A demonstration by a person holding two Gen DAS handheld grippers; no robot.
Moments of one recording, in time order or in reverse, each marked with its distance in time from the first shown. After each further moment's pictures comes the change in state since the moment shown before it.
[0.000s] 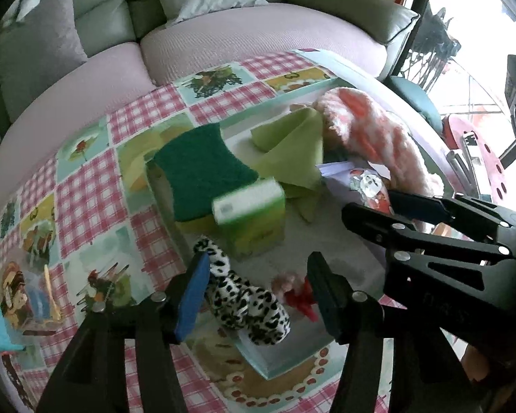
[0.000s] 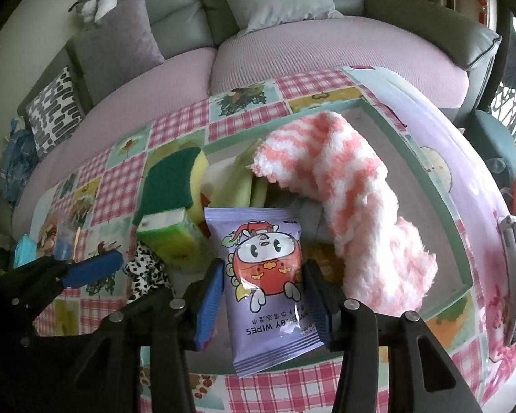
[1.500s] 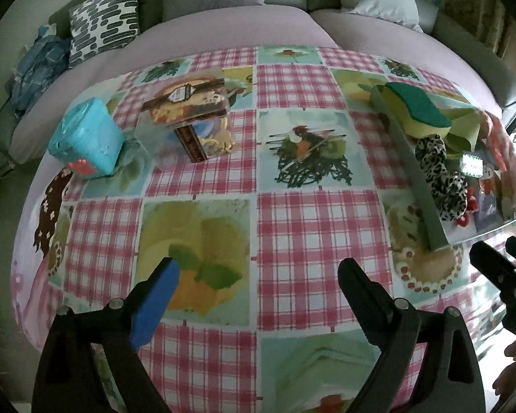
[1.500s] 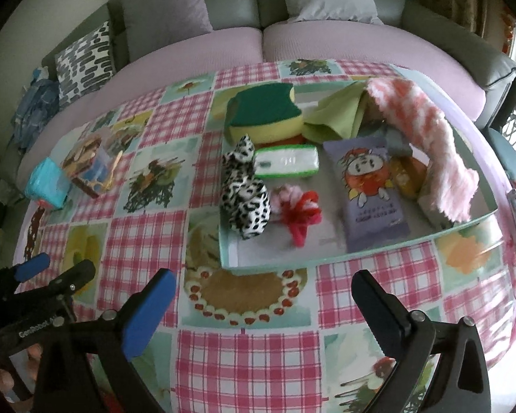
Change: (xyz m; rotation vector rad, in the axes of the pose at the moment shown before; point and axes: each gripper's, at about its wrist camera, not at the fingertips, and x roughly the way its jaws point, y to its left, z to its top) left arm -0.064 0.119 -0.158 -0.451 0.011 0.311; right arm -0.021 0.085 -0.092 -0.148 0.023 -0.008
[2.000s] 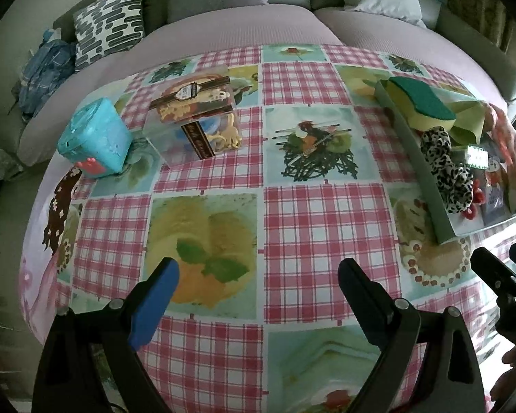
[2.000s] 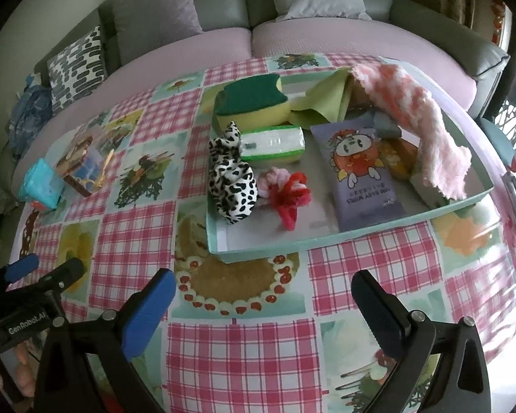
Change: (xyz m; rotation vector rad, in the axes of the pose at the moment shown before) left arm -0.003 -0.001 -0.008 0.010 -0.002 0.047; right arm 0.001 -0.009 -0.012 0.042 -0.010 -0.018
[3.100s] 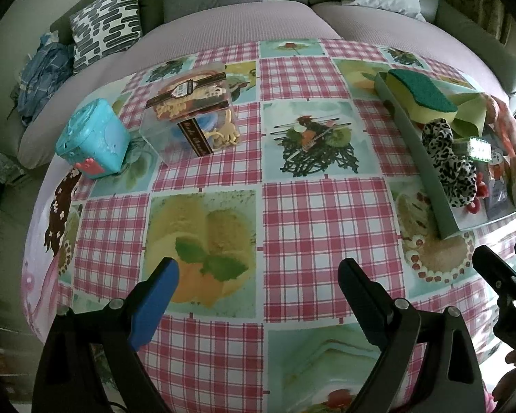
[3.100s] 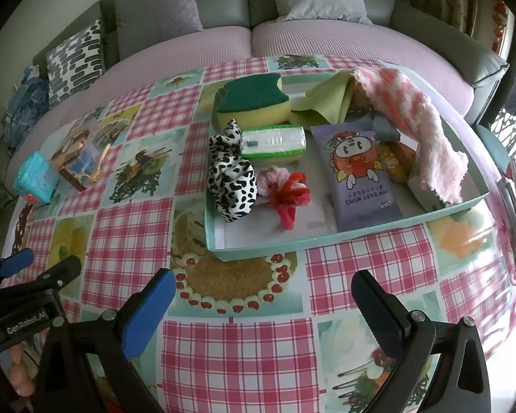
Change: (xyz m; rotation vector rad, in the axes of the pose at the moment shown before) left arm 0.003 -0.002 -0.001 0.020 0.015 0.011; right arm 0.001 0.006 0.000 -0.029 0.004 -0.034
